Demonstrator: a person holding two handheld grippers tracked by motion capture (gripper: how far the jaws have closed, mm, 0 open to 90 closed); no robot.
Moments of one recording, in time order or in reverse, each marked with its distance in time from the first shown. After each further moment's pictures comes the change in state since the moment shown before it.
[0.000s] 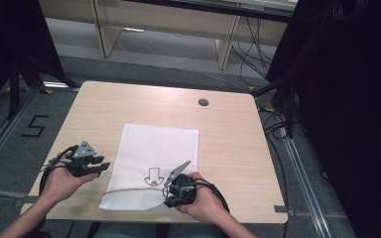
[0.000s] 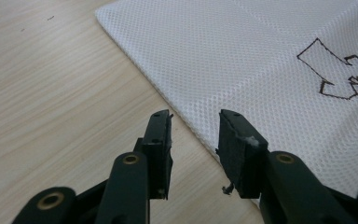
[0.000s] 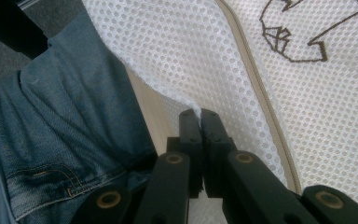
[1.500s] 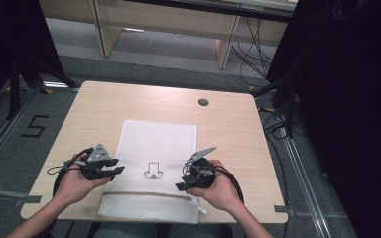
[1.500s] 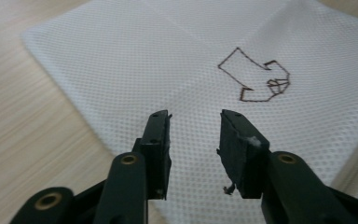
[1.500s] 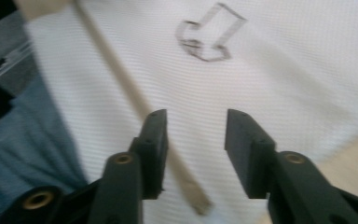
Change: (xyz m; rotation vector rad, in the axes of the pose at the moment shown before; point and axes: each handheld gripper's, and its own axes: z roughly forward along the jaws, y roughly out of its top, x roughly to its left) left arm -0.034 0.014 0.013 -0.016 -0.119 0.052; right arm -0.043 -0.014 -0.041 -0.151 -0.118 0.192
